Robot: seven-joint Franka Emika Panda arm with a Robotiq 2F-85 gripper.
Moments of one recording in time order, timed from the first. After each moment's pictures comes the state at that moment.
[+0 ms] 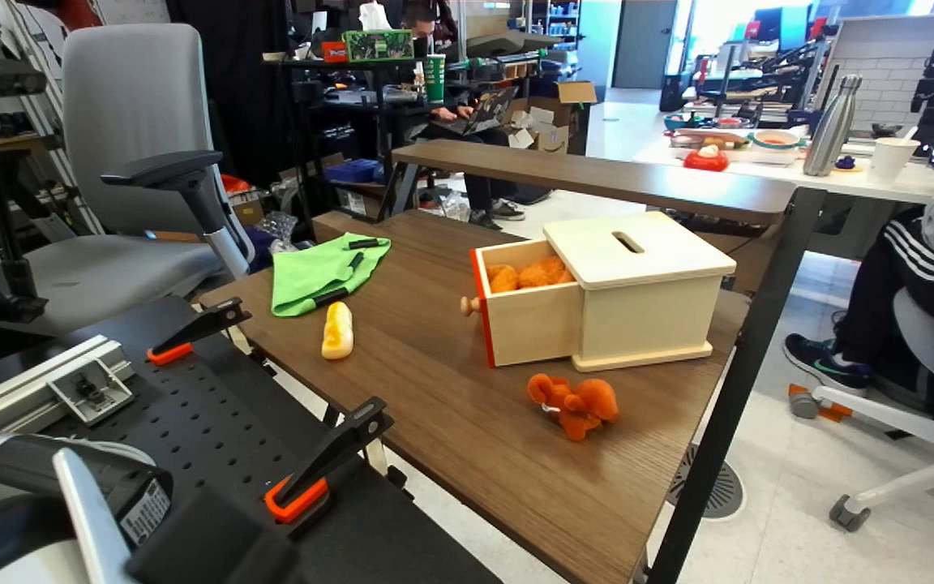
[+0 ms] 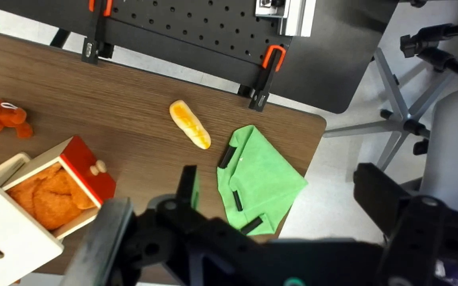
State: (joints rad) arm 0.16 -0.72 -0.08 -2.66 0.08 1.97 -0.30
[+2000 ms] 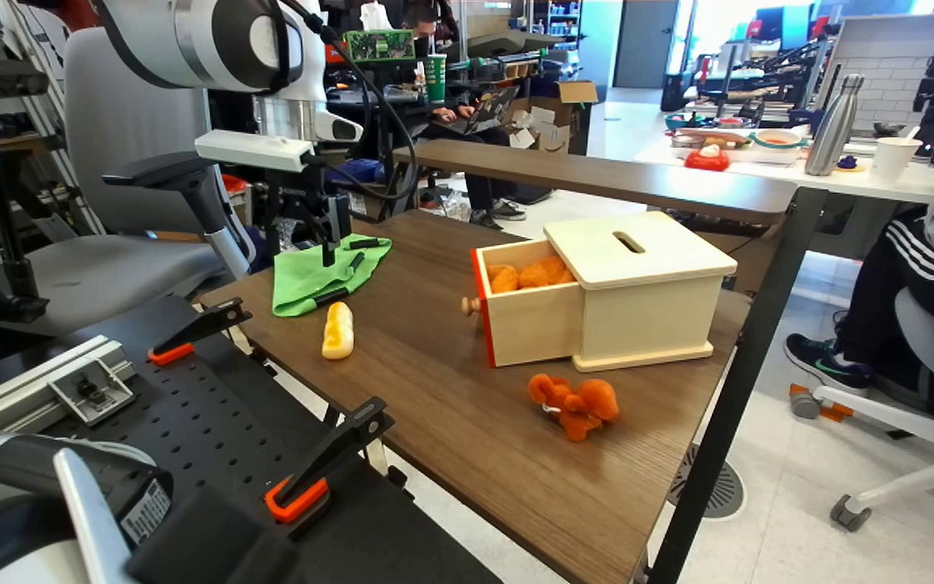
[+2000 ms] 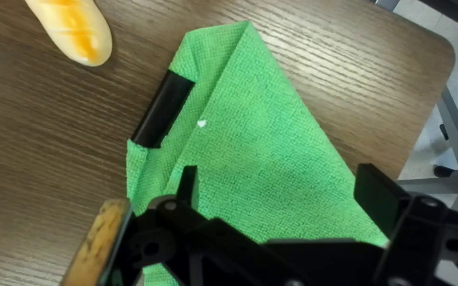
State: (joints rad) arm 0.24 0.54 0.15 -2.14 -0.05 2.51 -0.07
